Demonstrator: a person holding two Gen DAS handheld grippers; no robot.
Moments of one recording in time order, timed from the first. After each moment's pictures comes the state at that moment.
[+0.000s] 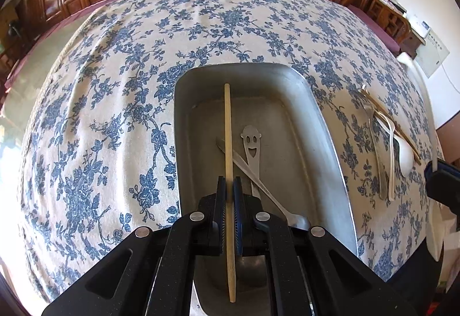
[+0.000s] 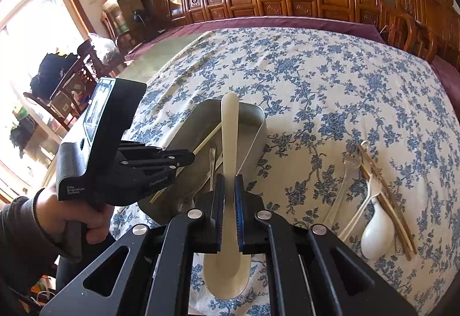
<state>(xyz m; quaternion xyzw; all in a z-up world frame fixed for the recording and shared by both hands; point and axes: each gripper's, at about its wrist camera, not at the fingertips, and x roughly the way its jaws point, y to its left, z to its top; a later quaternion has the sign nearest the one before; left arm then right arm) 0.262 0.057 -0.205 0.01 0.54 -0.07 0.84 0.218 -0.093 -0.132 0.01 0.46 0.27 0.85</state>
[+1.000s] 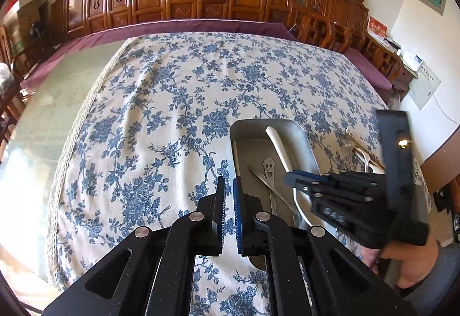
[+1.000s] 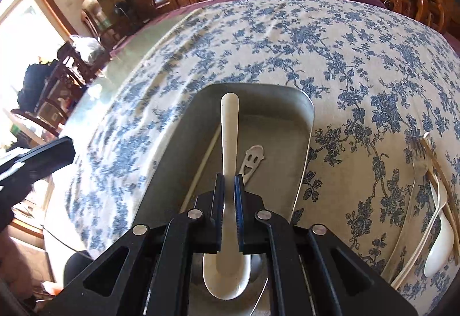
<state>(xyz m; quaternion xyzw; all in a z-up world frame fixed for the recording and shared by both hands) 0.213 0.114 -0.120 -0.03 0.46 -0.06 0.89 0.271 -0.017 -0.196 0.03 0.51 0.24 0.83</state>
